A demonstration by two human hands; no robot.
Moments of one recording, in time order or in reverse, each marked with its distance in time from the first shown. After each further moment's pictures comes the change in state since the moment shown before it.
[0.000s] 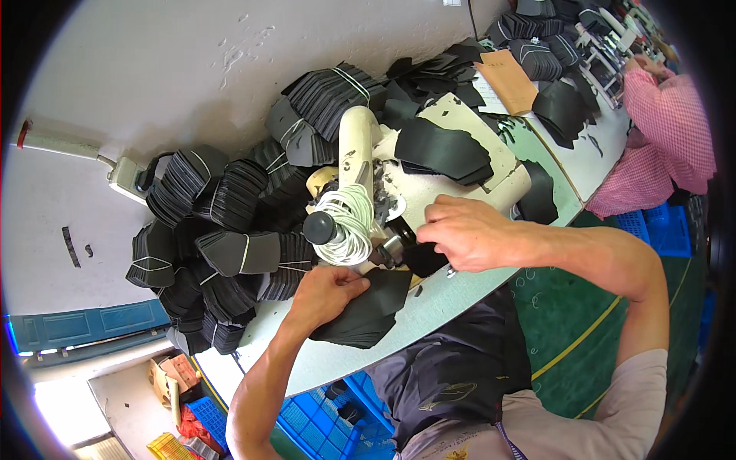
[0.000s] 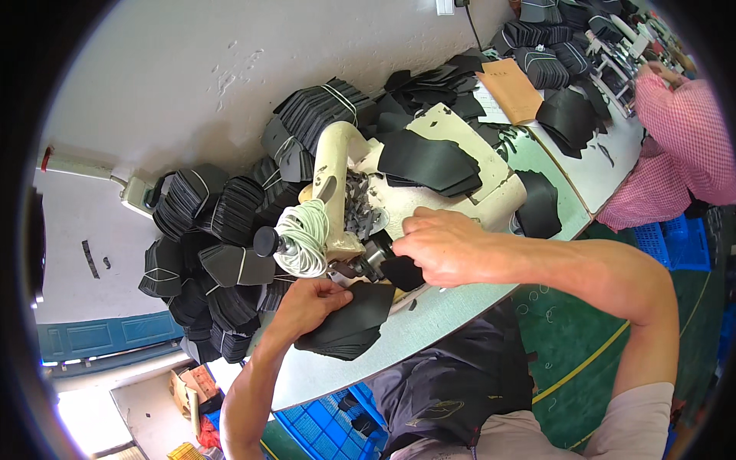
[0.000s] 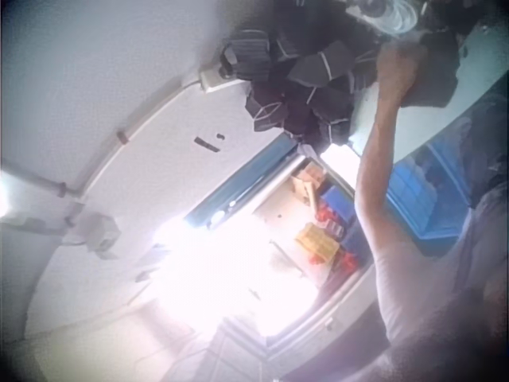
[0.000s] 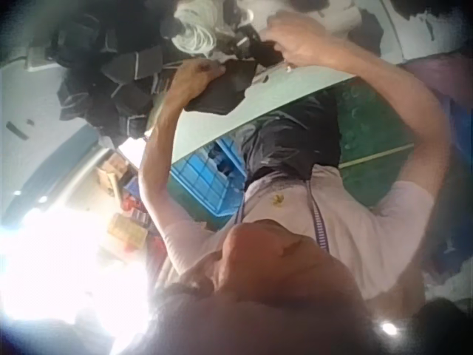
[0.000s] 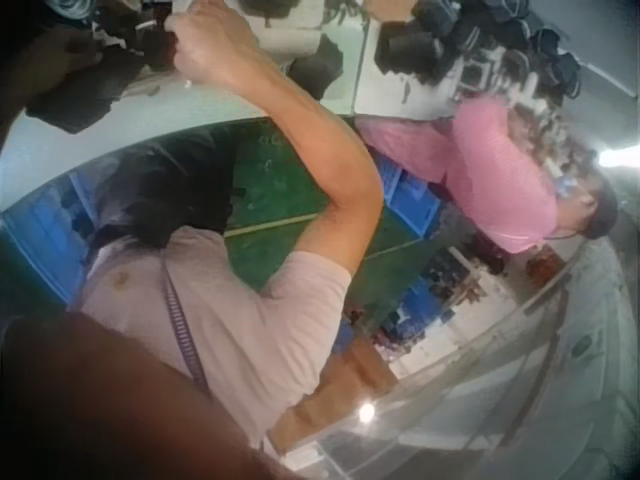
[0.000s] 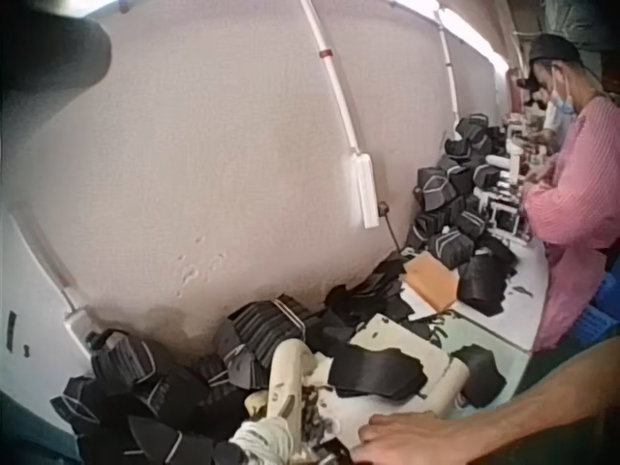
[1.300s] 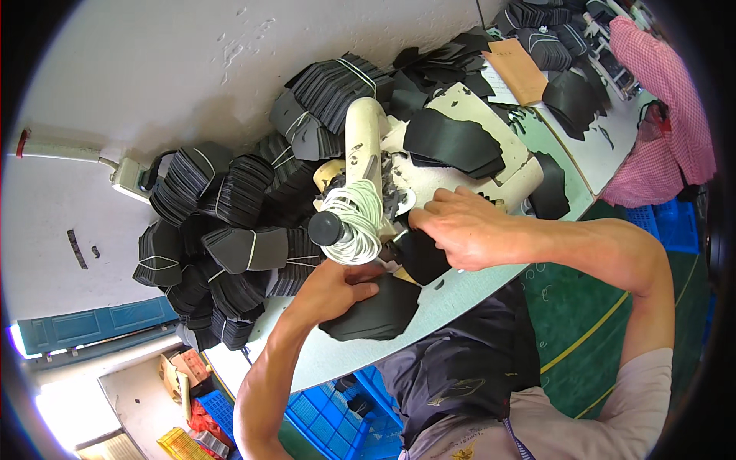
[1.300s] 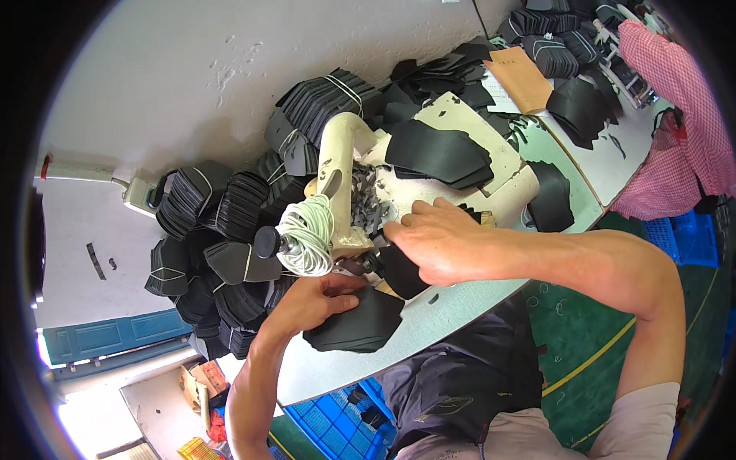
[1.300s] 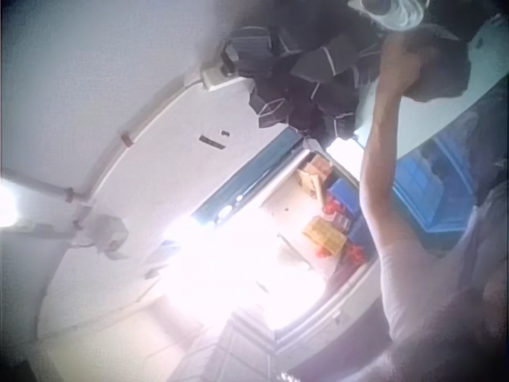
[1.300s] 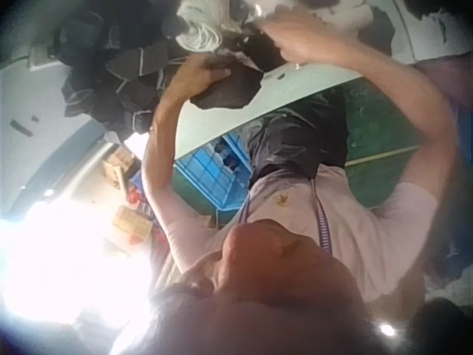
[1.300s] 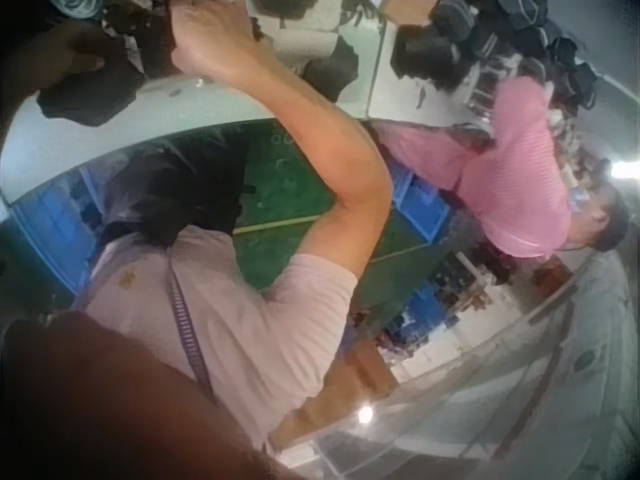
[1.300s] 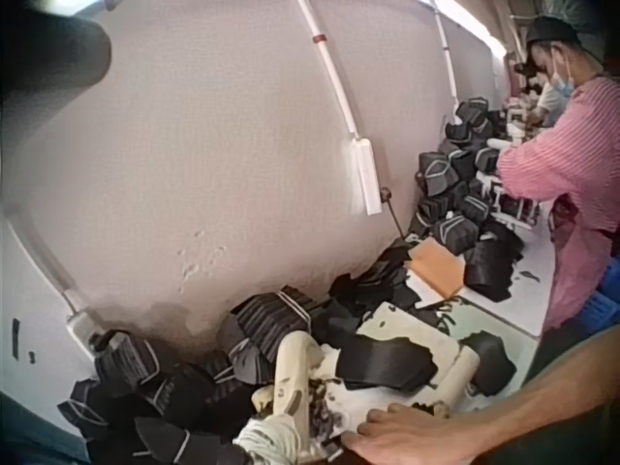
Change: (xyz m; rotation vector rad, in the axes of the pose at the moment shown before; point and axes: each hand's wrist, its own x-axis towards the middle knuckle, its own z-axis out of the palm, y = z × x) left_hand 0.006 -0.007 -0.001 -0.213 -0.076 0.252; right_hand 0.011 -0.011 -0.001 -0.104 0.037 0.006
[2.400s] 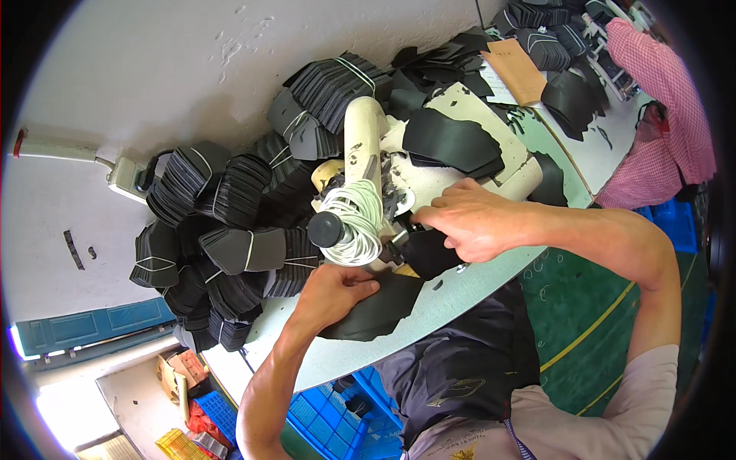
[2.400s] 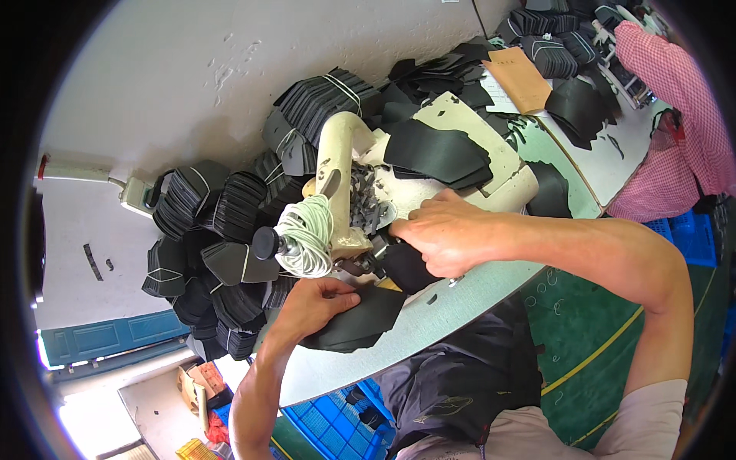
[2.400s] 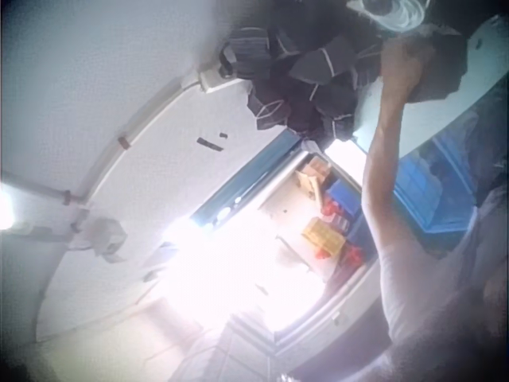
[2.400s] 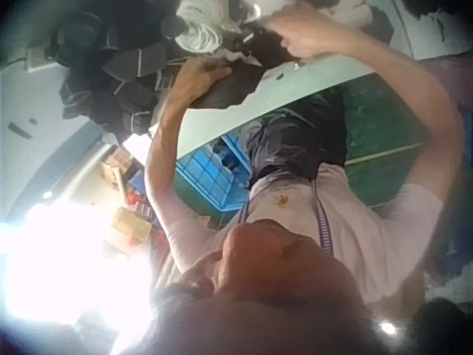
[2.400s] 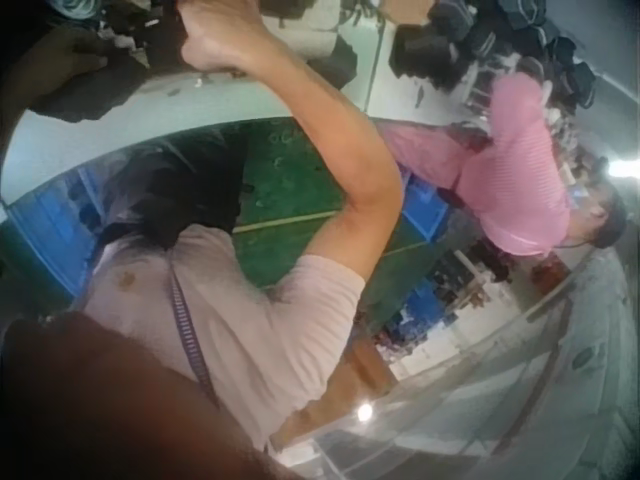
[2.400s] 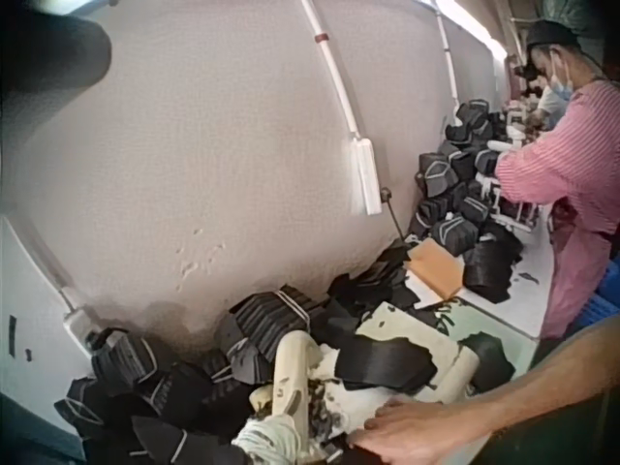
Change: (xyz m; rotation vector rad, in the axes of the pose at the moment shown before) left_hand -0.004 0.020 0.000 0.167 0.007 -0.225; right_hand 0.001 0.018 -0.010 0.065 -0.184 0.015
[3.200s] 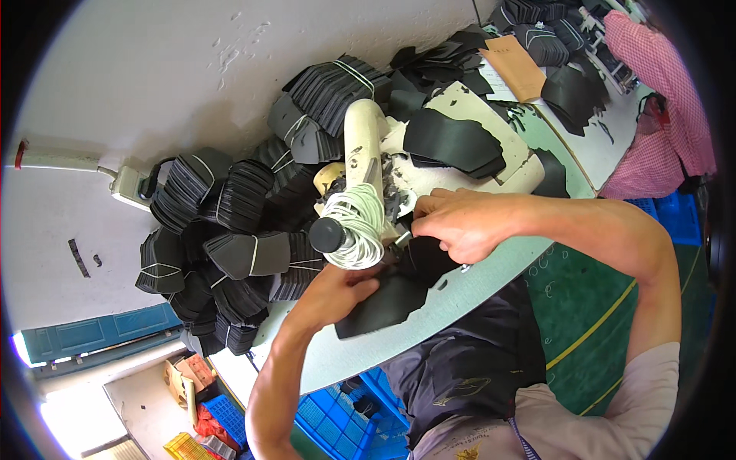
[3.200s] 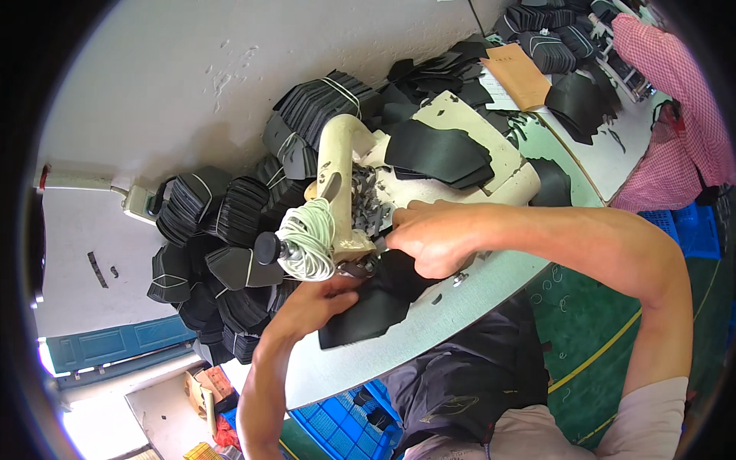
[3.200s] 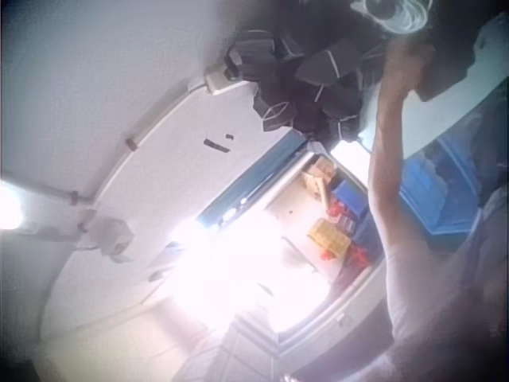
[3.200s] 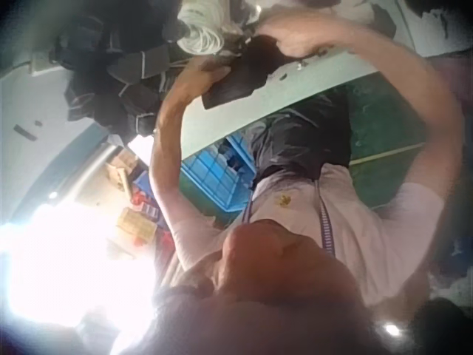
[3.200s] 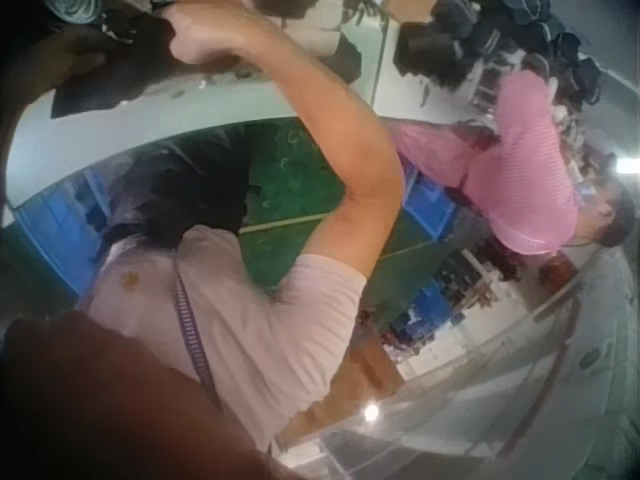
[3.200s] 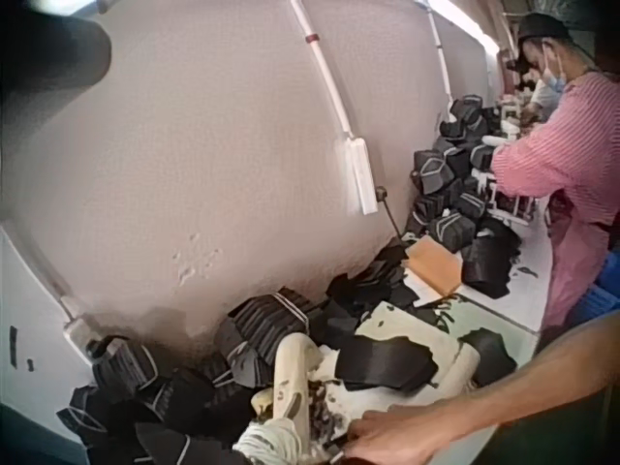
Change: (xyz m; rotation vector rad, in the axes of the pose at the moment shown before) left_hand 0.012 -0.024 0.004 -0.112 0.055 0.240; right_hand 0.018 -0.003 -0.006 0.110 -0.099 -0.171
